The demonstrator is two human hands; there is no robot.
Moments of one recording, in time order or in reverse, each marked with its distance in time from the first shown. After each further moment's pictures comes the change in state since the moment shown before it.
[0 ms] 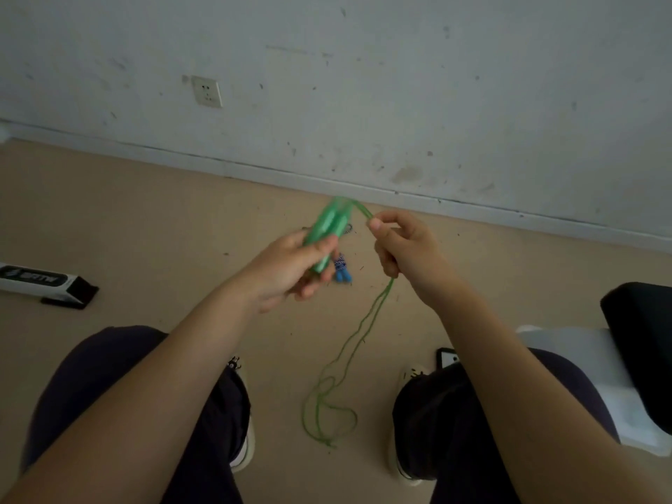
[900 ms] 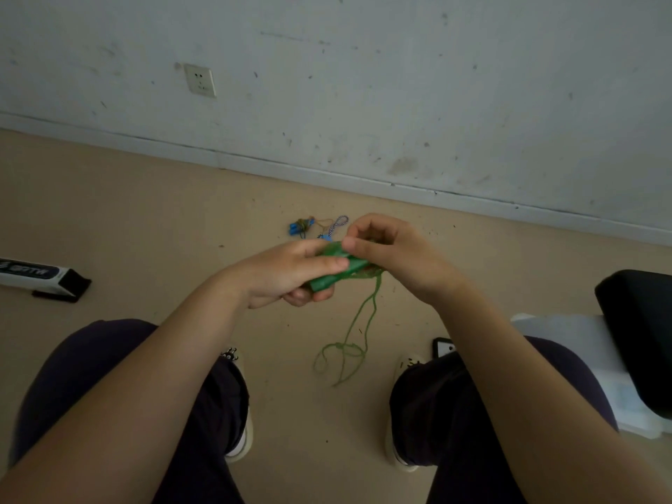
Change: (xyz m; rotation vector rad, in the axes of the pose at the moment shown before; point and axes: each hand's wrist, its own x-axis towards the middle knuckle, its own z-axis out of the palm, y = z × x) left_hand -0.011 0.002 -0.001 0.156 -0.293 -0.152; right_hand -0.019 -0.009 0.013 -0.064 -0.264 -0.058
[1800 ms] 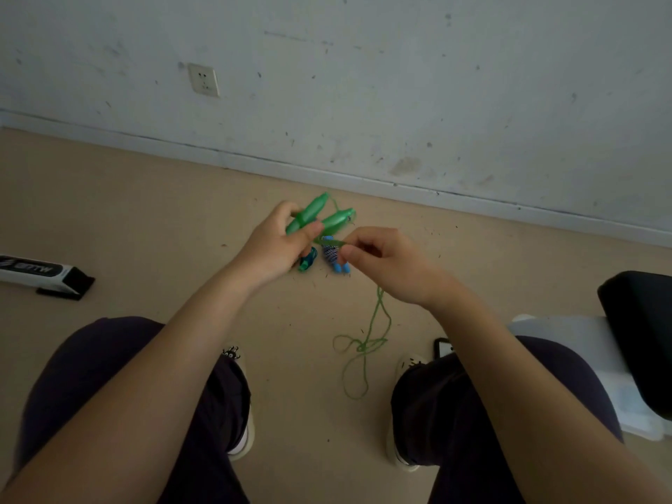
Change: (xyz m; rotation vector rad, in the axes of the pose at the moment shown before) left_hand 0.011 -0.008 -0.012 0.205 0.719 0.182; right_hand -0.008 -0.012 0.013 -0.471 -0.002 -0.059
